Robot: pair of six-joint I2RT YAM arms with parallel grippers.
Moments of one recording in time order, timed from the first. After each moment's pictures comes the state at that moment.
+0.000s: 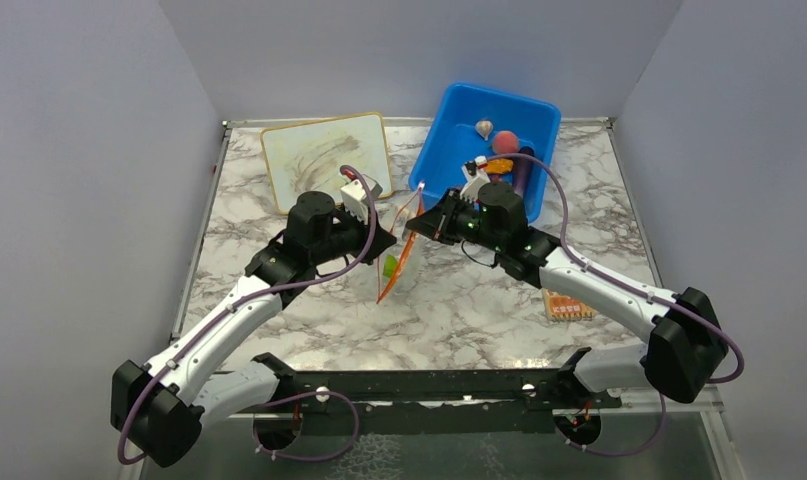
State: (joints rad) left arm -0.58 1.02 0.84 -0.19 0.36 -0.22; right arm 0.73 1.33 0.92 0.12 -0.18 0.88
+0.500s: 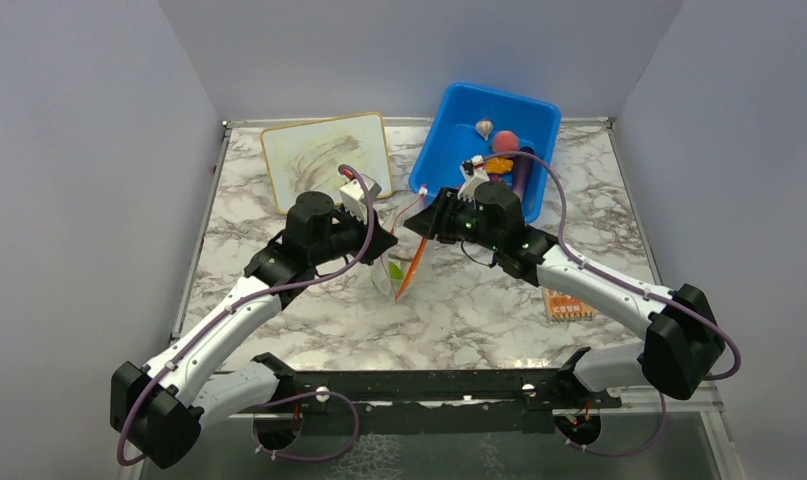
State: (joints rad) left arm -0.58 1.01 0.84 -0.19 0.38 -0.24; right arm 0.73 1.35 0.92 0.11 -0.13 0.81
